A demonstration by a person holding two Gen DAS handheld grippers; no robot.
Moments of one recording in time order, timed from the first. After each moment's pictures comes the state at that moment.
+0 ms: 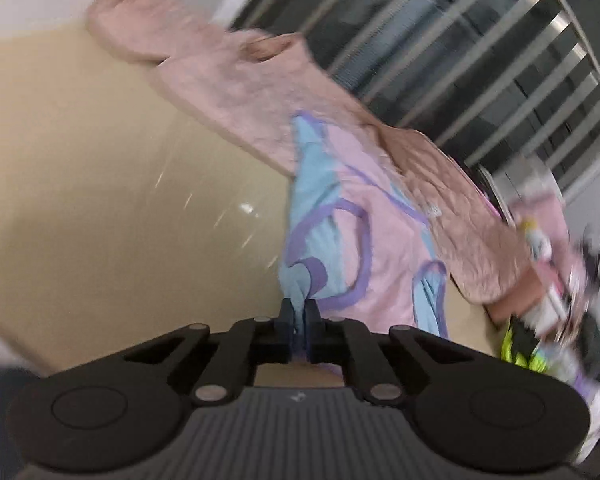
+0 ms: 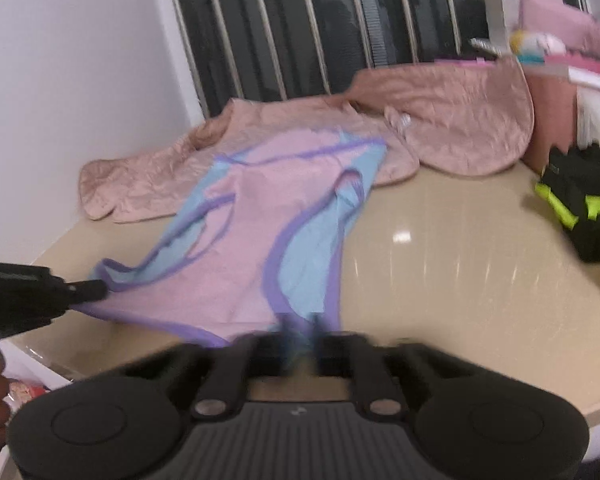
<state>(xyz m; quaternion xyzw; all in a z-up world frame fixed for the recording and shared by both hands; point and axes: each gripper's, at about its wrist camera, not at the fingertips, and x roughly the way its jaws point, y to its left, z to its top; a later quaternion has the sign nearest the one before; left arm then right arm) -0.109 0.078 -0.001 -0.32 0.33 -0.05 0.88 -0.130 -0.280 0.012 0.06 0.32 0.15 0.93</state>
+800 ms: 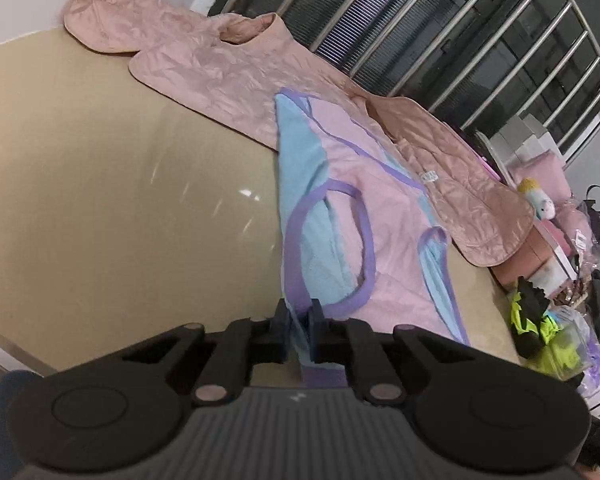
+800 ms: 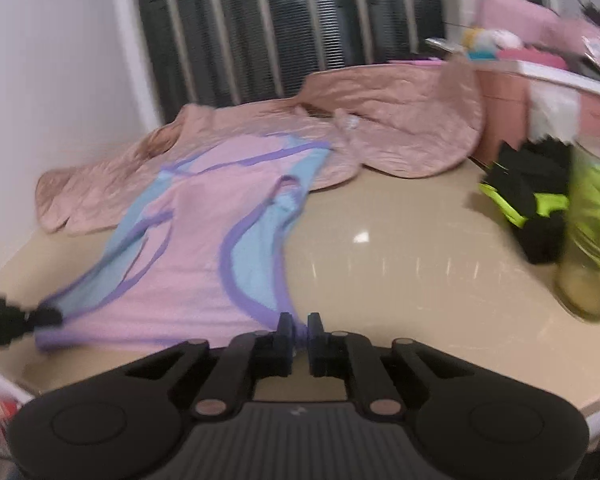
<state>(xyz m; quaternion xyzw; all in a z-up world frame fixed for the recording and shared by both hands) -0.111 0.053 0.007 -0.25 0.35 -0.07 0.90 -0.120 -0.314 0.014 0.06 0.31 0.09 0.94</state>
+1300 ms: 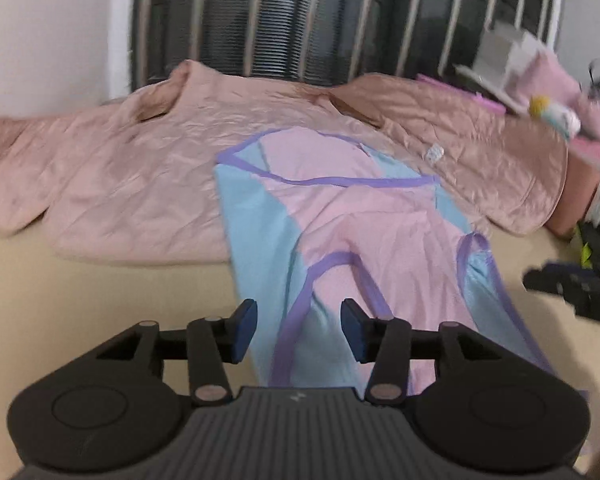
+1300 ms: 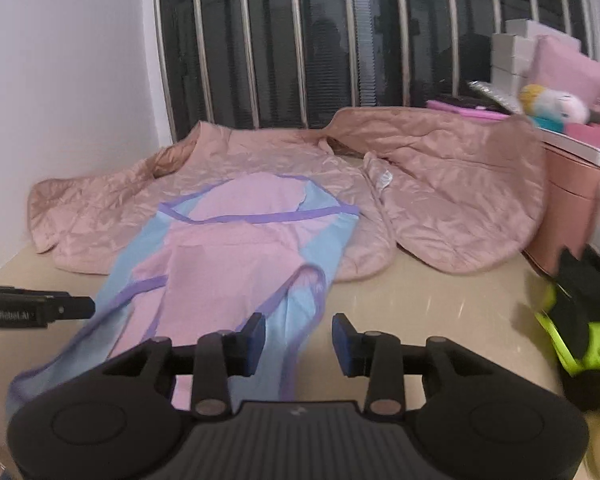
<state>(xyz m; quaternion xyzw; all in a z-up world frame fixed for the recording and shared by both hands) 0.008 -0.011 0.035 -0.02 0.34 -0.09 0.94 -0.007 -0.283 0.041 0.00 0.29 0.12 0.95</state>
